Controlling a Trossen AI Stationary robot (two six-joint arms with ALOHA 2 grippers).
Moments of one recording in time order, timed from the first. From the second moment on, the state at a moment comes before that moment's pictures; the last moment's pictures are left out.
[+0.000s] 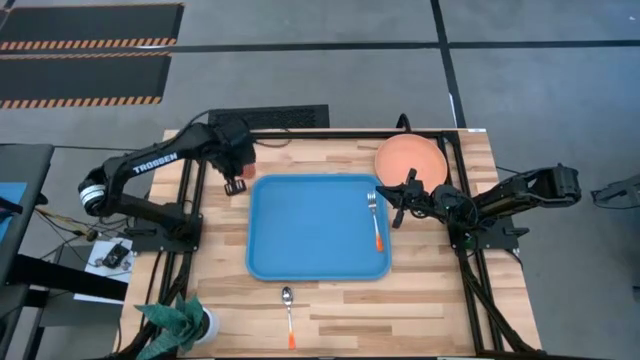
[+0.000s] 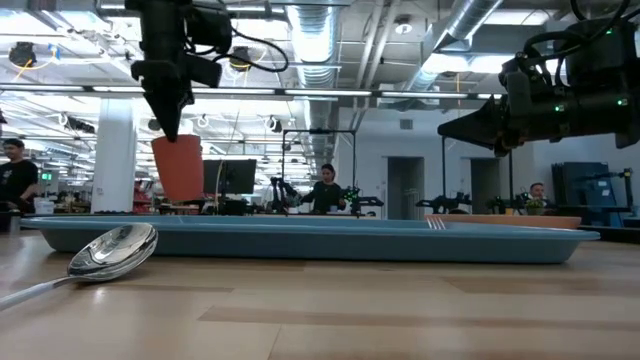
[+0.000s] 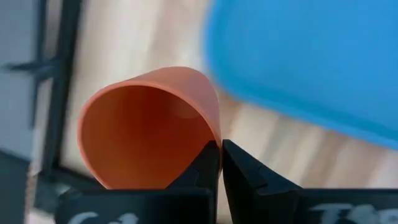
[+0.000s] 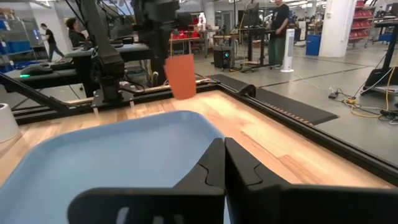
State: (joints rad) left arm 0.58 1.29 1.11 -1.18 -0.09 0.29; right arm -0.14 1.21 0.01 1.23 0.23 0.08
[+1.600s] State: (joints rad) left arm 0.32 1.31 1.04 -0.98 -0.08 -0.03; right arm -0.16 1.22 0.02 1.19 0.24 0.09
